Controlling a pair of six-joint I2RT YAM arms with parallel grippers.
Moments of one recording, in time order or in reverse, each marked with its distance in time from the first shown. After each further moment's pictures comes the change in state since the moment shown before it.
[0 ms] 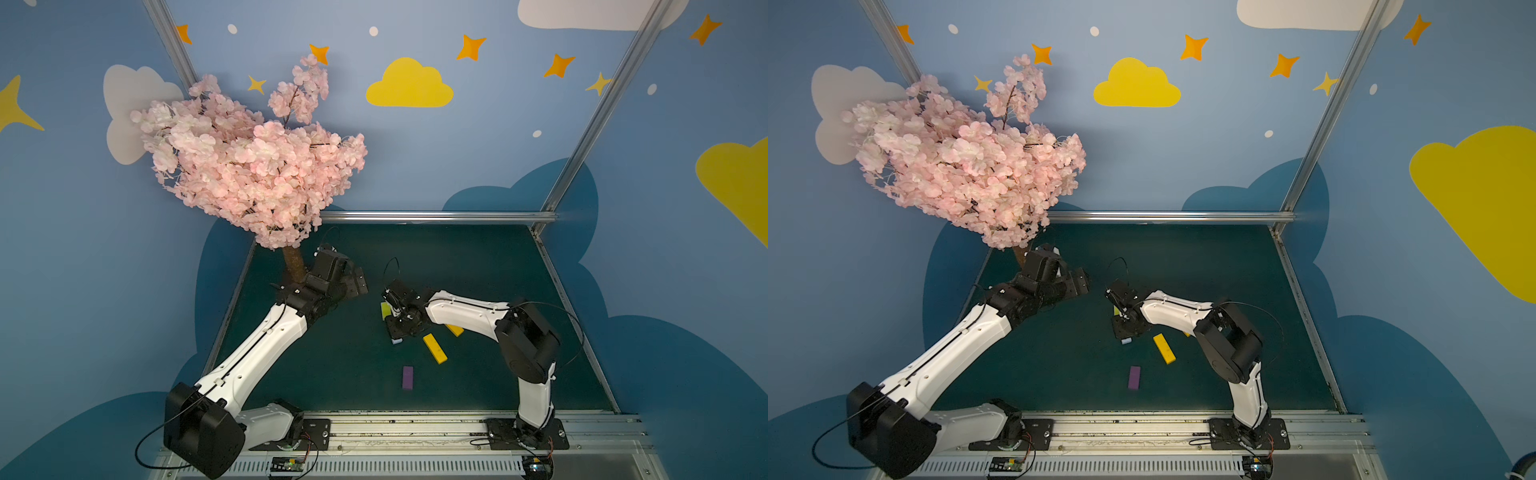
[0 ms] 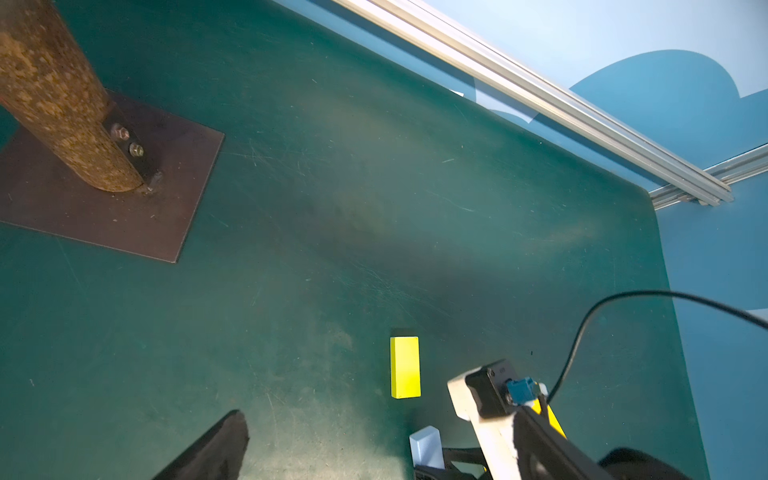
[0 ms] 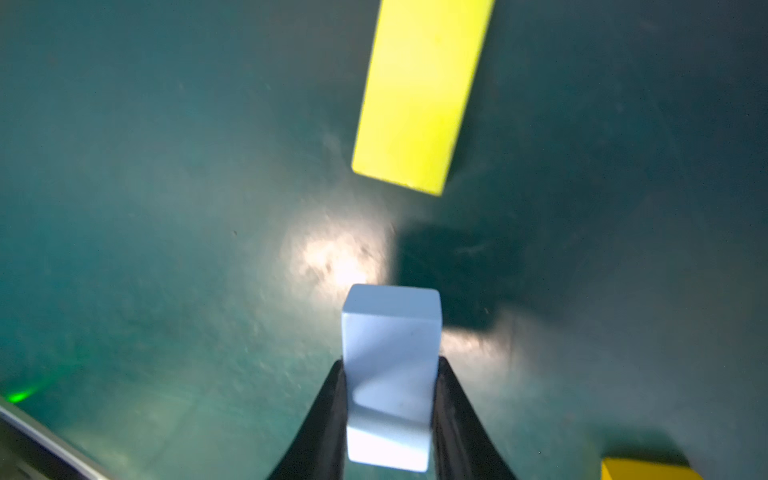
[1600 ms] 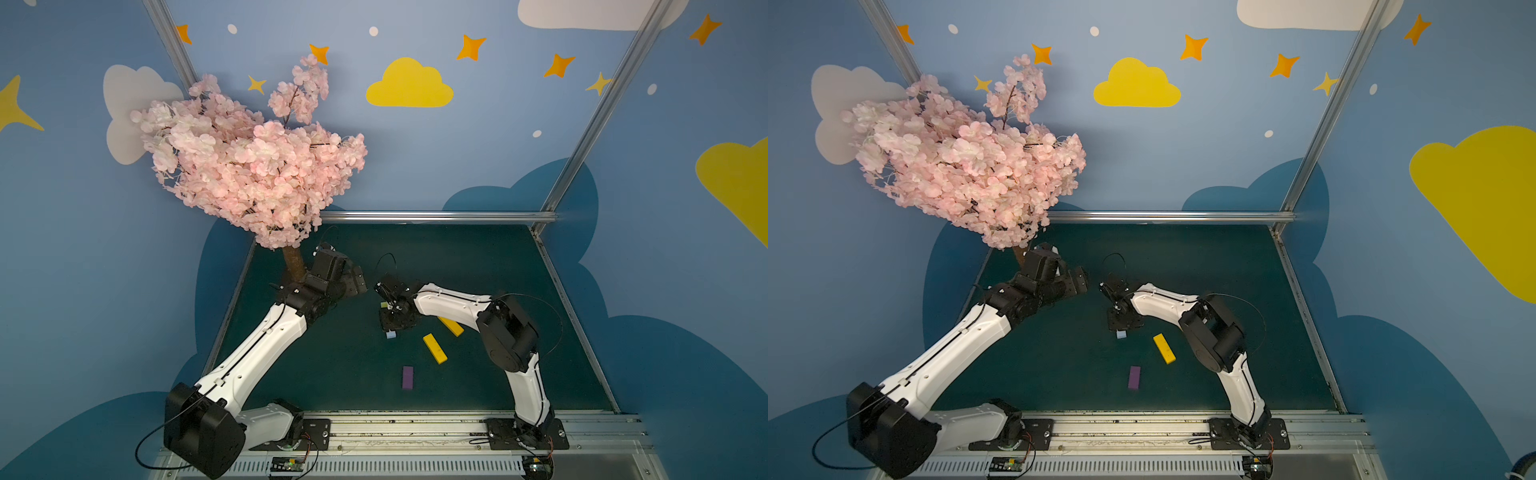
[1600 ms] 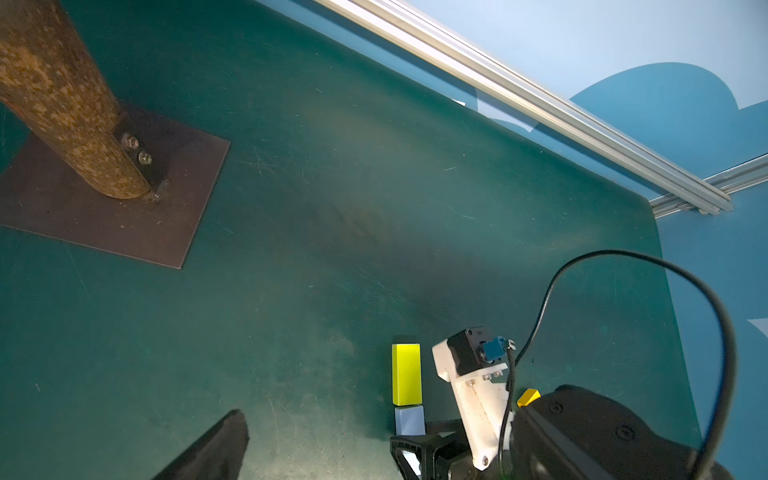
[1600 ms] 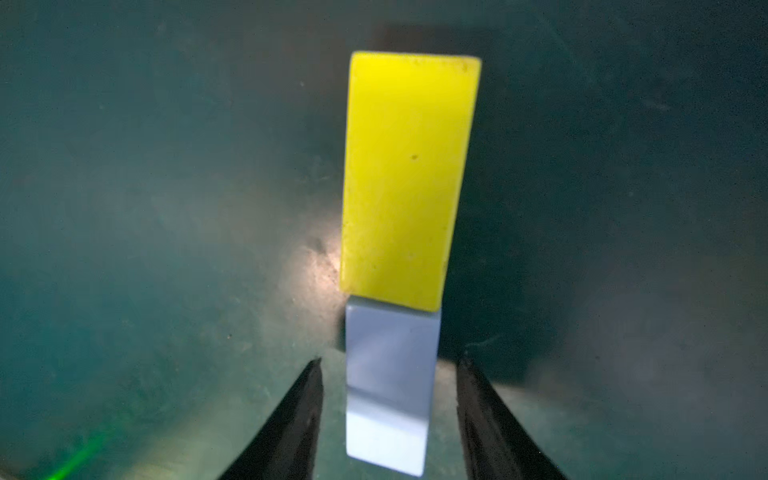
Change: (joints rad) left arm 0.008 0.000 0.000 0.011 -0.005 0.000; right arm -0.009 0.130 0.156 -0.070 0.020 0.114
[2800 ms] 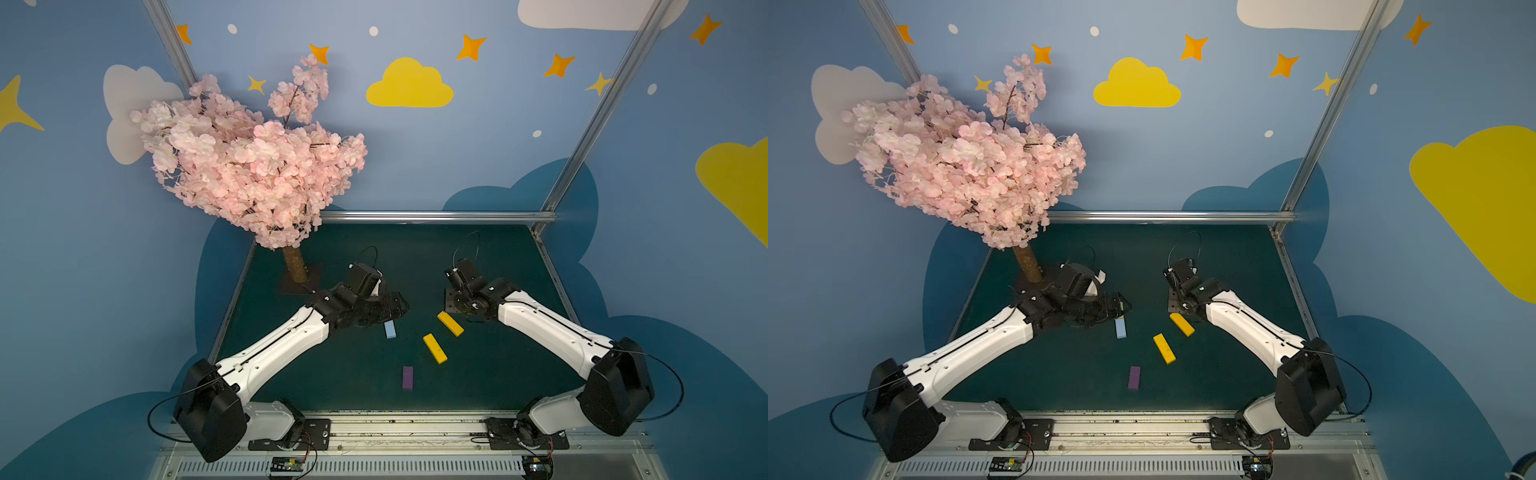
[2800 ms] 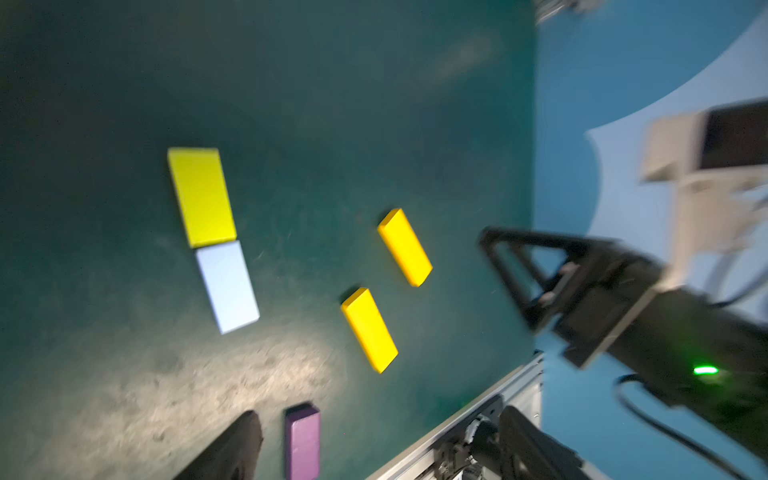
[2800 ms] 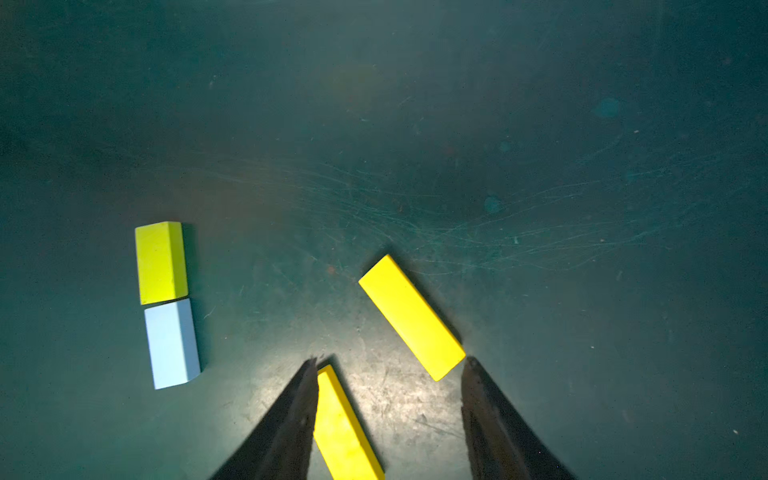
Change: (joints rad) left arm -0.285 0.115 -0.022 -0.010 0.344 -0.229; right arm -0.280 -0.666 -0.422 -0.011 0.342 -0.067
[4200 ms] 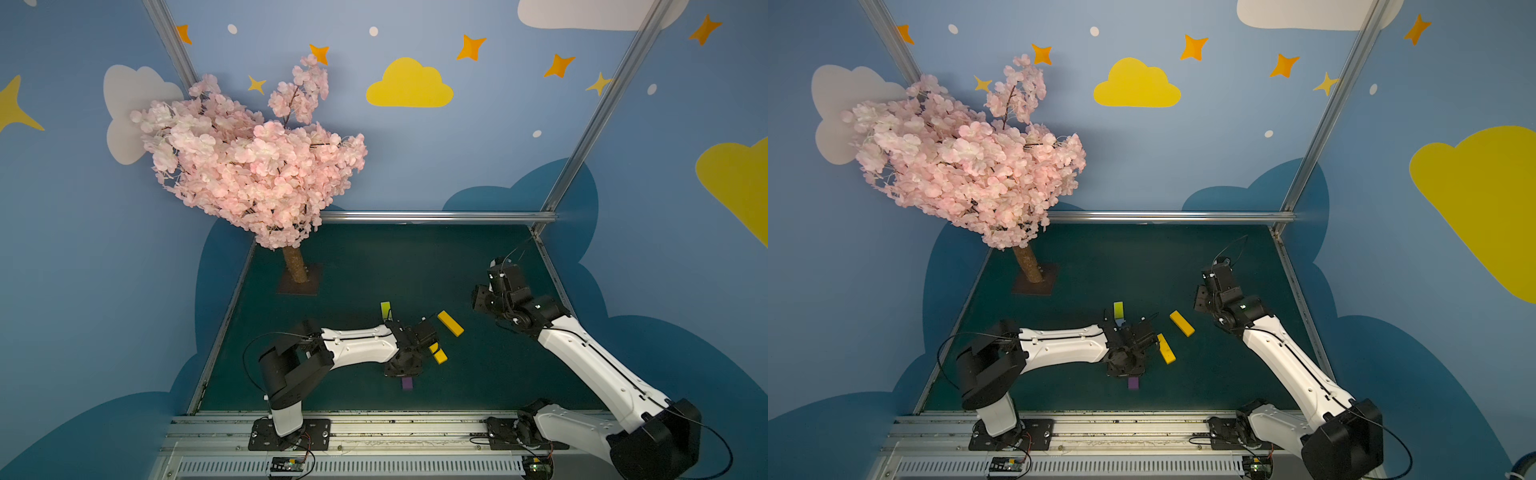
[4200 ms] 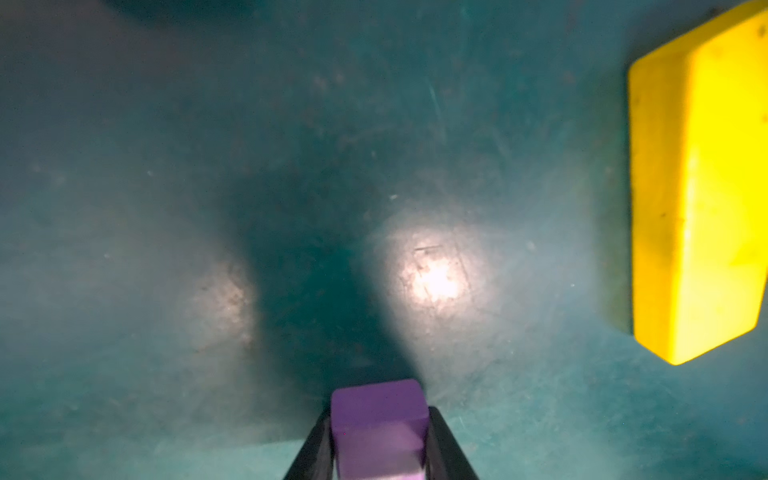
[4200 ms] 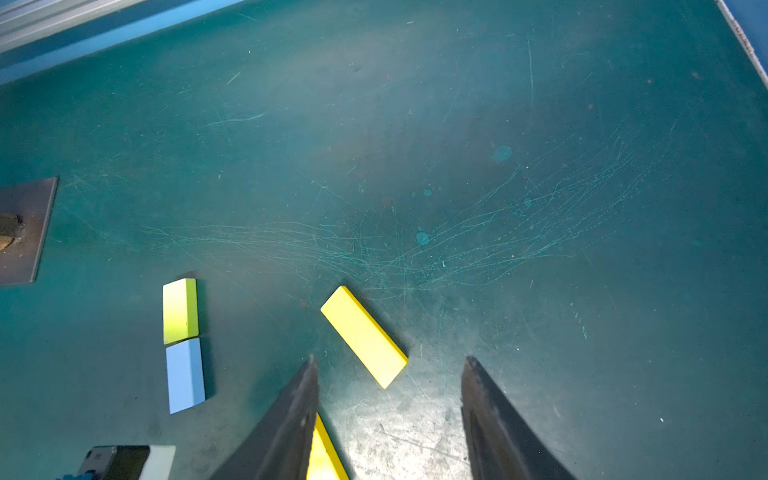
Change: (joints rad) left arm -0.339 0.429 0.024 -0.086 -0.174 -0.242; right arm -0.153 -0.290 -0.152 0.066 -0.044 -0.048
